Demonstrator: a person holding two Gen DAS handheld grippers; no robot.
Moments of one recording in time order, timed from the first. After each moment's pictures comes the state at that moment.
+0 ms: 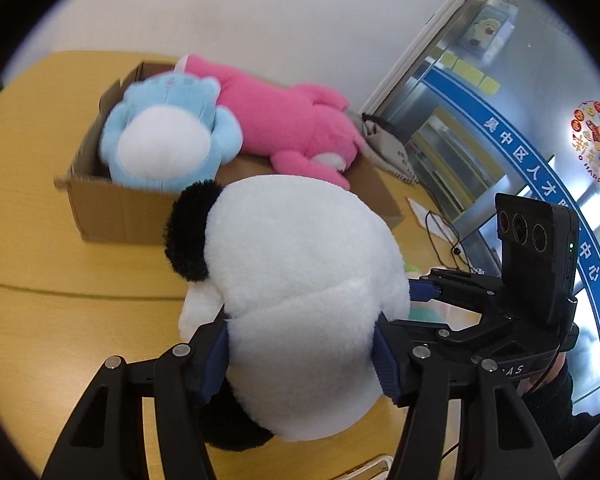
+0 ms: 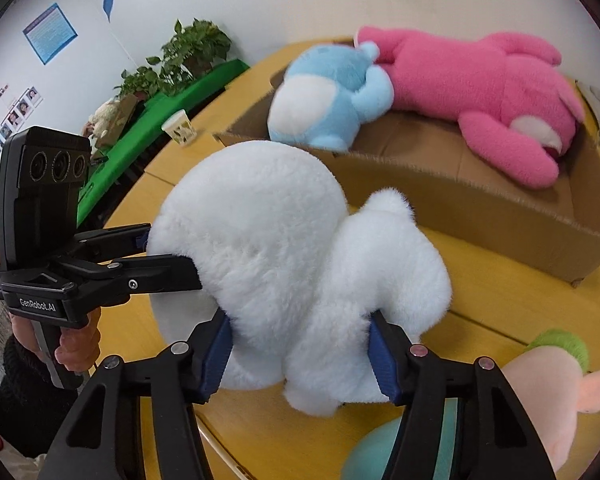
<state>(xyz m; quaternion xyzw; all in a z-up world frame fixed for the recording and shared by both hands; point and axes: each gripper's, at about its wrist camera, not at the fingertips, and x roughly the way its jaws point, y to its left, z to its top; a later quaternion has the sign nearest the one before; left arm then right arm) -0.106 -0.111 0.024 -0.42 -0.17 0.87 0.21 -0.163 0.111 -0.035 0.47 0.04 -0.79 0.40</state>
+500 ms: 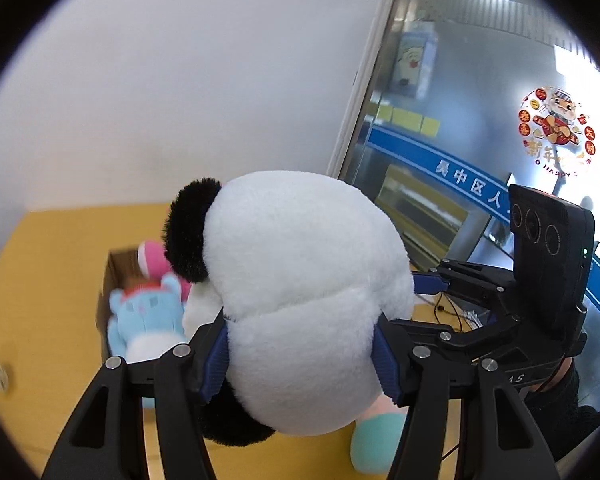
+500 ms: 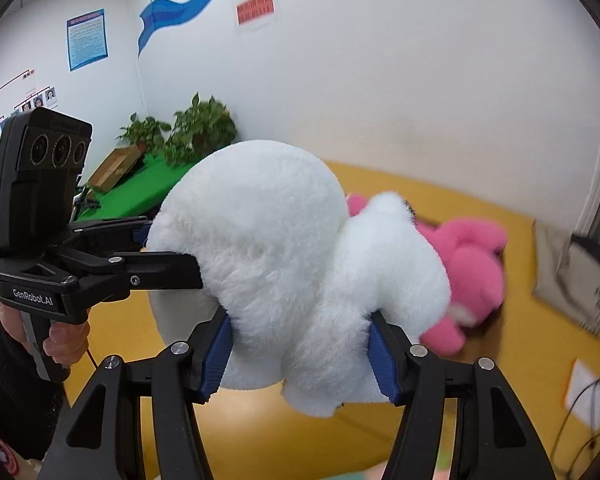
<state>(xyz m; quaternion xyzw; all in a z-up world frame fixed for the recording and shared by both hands) -0.147 -0.088 0.206 -0.27 -0.06 0.93 0.24 -0.169 0.119 0.138 0.28 0.09 -0.88 0.37</state>
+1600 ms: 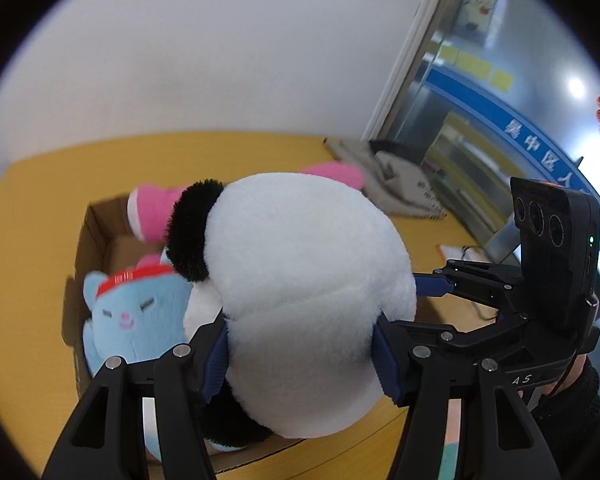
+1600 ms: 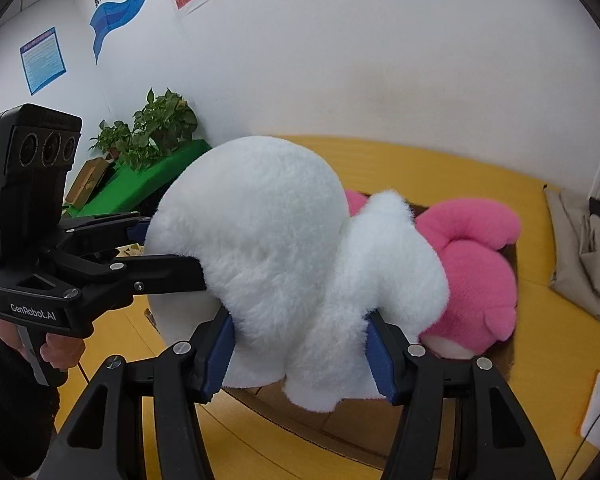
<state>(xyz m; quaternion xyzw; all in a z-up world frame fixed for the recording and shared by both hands) -0.304 -0.094 0.081 -0.42 -0.06 0.89 0.20 -0.330 0.110 0.042 0.40 0.03 -0.84 0.37</state>
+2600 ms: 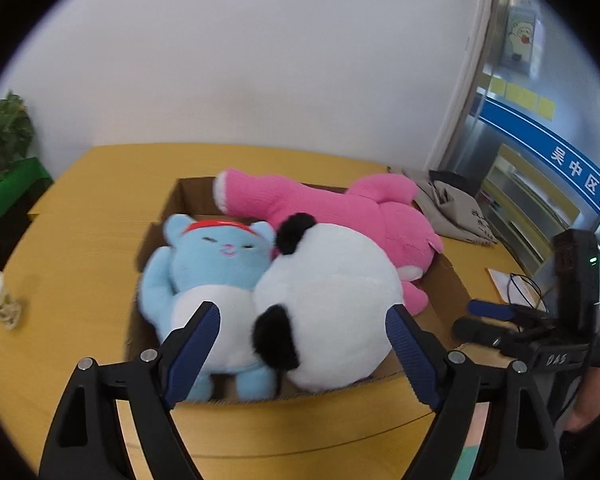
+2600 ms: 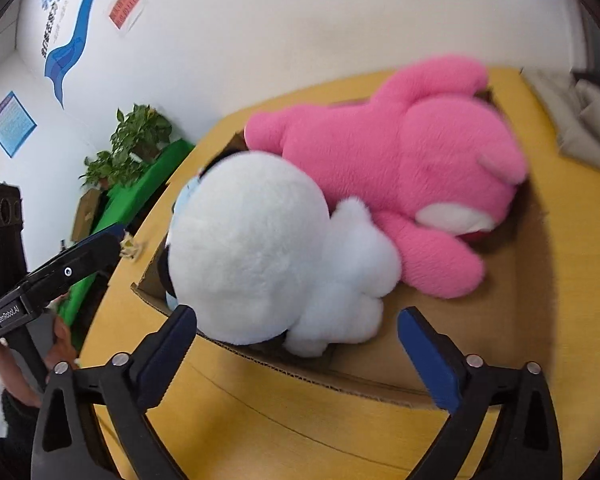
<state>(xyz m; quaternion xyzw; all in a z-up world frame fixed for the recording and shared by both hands) -0.208 -0.117 0.085 -0.34 -0.07 0.94 0.04 -0.309 0.188 0.001 0.43 -0.07 -0.85 0.31</state>
